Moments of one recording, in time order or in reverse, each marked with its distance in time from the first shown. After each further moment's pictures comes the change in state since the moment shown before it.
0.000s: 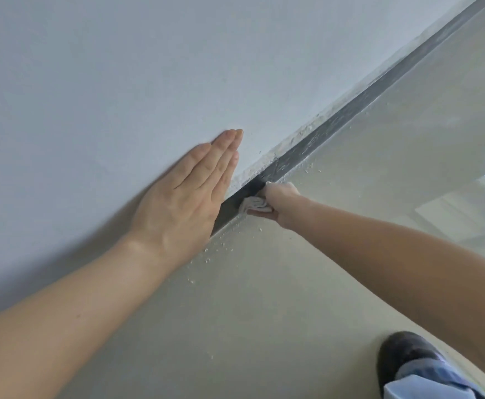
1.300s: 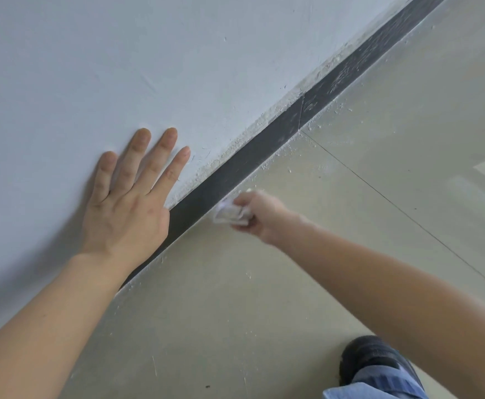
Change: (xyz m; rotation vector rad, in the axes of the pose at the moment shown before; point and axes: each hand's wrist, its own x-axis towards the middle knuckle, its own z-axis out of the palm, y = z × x) left_hand -0.121 -0.021 -0.017 -0.344 -0.115 -0.279; right_hand -0.081 0.109 0.058 0.199 -0.274 0.184
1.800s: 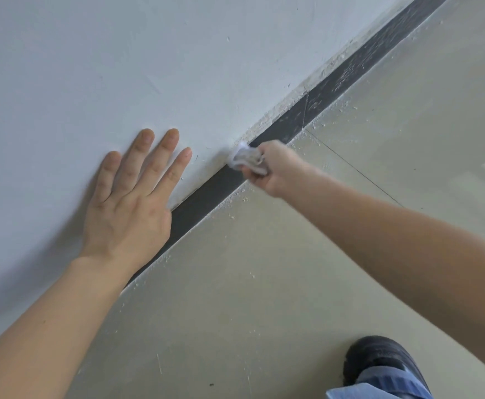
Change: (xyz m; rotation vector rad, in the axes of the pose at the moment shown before) left_hand -0.002 -0.002 -0.004 0.057 0.006 0.015; right_hand -0.008 -0.073 0.004 0.263 -0.055 -0.082
